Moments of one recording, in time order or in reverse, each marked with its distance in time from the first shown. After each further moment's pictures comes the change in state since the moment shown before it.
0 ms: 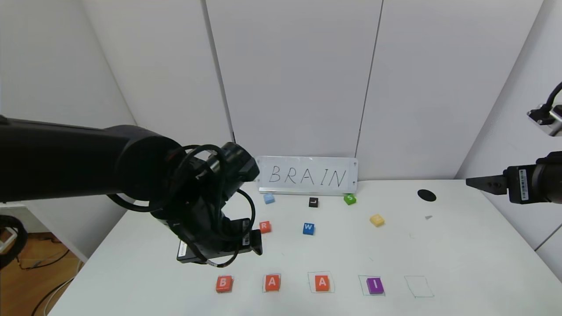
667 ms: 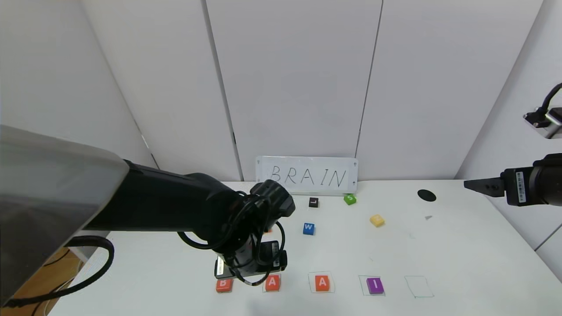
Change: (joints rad) left arm -0.096 0.157 0.091 -0.227 0.065 -0.066; right arm 0.014 0.006 0.007 -0.001 0.000 -0.001
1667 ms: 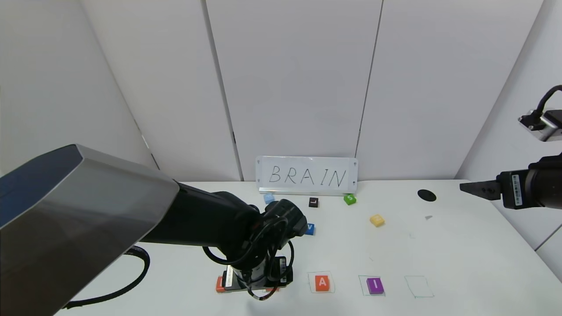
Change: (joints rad) left arm -0.042 0.081 0.016 -0.025 0.044 -0.002; right arm 0.015 0.000 0.009 -0.001 0.000 0.000
